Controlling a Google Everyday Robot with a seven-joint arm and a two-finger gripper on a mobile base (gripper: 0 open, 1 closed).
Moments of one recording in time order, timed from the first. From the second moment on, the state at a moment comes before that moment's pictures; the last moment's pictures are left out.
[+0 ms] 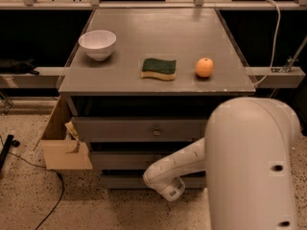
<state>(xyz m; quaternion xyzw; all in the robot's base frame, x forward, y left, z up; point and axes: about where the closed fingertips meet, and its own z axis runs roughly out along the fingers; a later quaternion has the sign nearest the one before) 0.549 0.007 0.382 -0.35 0.89 -0.01 0.28</state>
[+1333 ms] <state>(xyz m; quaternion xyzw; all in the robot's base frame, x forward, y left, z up) 0.580 0.028 0.392 -0.32 0.87 0.13 0.34</state>
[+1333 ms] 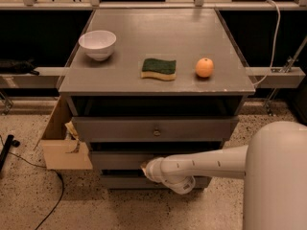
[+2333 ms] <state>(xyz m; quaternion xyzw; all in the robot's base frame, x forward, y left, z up) 0.580 0.028 0.392 -0.32 0.87 0.13 0.34</state>
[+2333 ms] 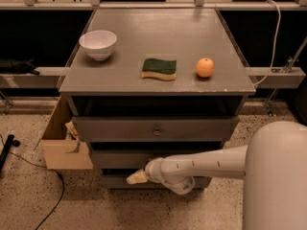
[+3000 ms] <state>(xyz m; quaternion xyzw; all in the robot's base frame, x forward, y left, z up) 0.570 0.032 0.398 -0.31 0.88 0.13 0.34</state>
